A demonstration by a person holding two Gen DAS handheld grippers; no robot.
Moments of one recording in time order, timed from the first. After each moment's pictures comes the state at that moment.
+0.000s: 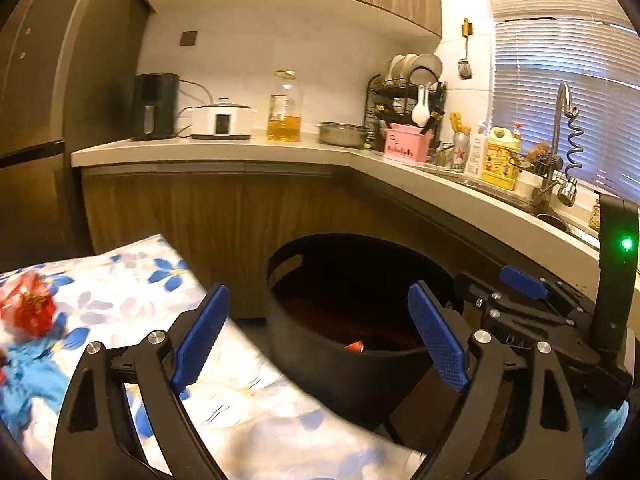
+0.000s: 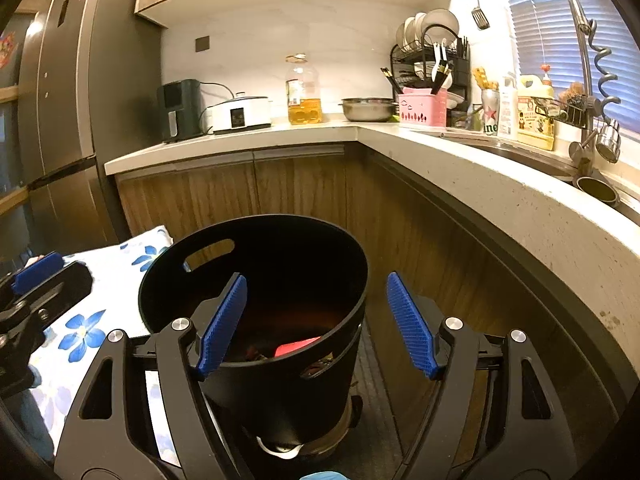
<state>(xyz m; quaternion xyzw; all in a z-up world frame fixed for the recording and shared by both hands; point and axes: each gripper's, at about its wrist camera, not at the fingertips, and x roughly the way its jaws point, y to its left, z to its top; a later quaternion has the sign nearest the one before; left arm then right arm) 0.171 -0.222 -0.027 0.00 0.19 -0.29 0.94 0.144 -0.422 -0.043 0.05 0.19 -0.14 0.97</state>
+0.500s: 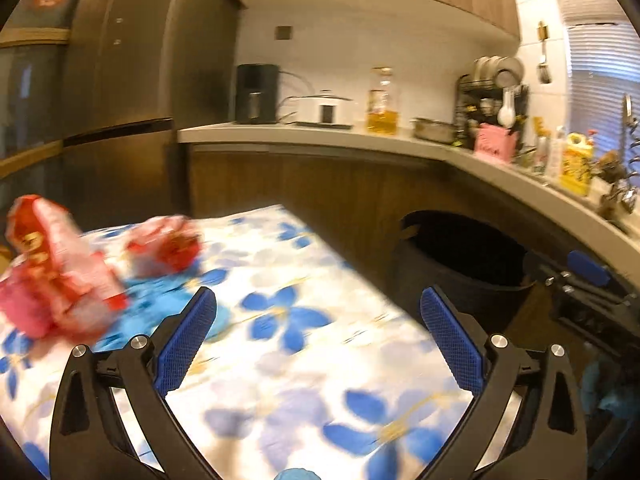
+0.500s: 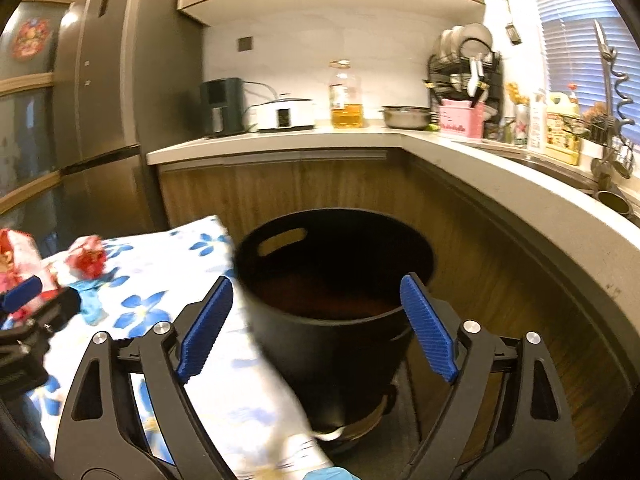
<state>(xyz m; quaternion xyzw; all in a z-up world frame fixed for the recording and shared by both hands) 0.126 -0.129 -0.036 0.00 0.21 -0.11 0.97 0.117 -0.346 -0.034 0.04 0.19 -0.08 0.98</state>
